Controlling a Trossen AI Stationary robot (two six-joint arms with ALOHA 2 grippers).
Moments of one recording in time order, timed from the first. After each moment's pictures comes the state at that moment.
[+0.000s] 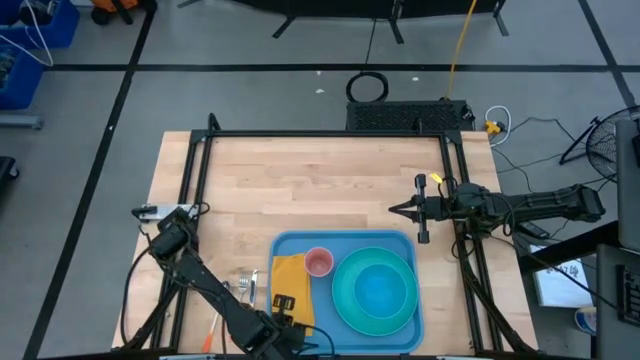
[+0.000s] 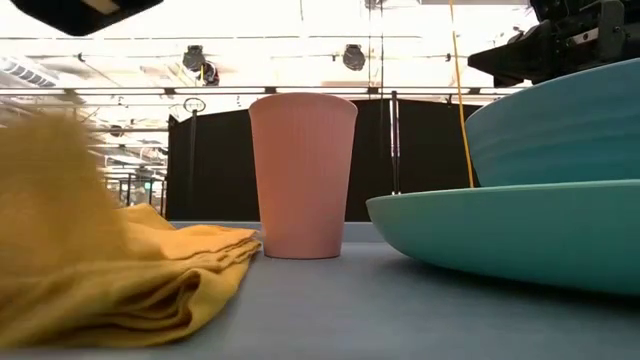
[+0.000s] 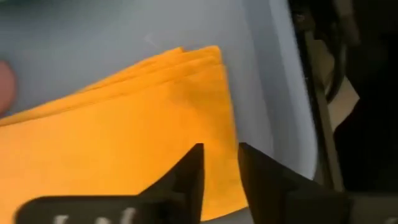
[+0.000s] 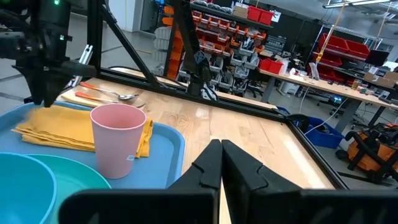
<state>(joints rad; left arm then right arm) -0.77 2.16 1.74 -0.92 -0.19 -0.53 0.01 0.49 0.20 0.24 0.00 -0.23</state>
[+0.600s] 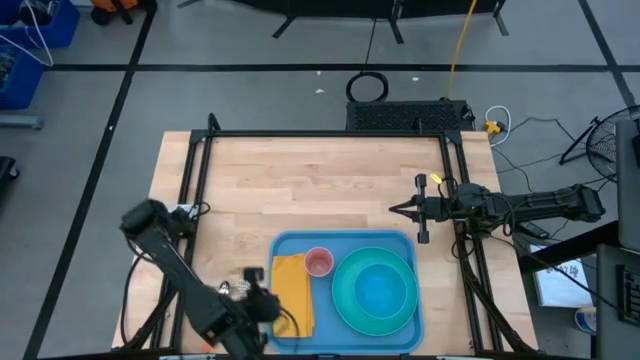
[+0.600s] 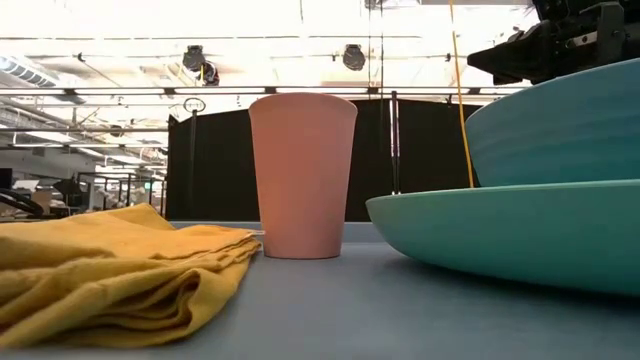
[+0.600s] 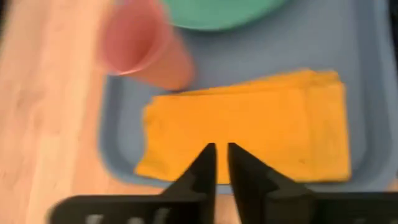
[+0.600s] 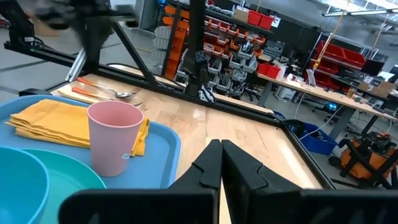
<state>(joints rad) -0.83 1.88 1.62 -1.16 -0.58 -0.77 0.01 0.49 0.20 0.25 0.00 -0.28</state>
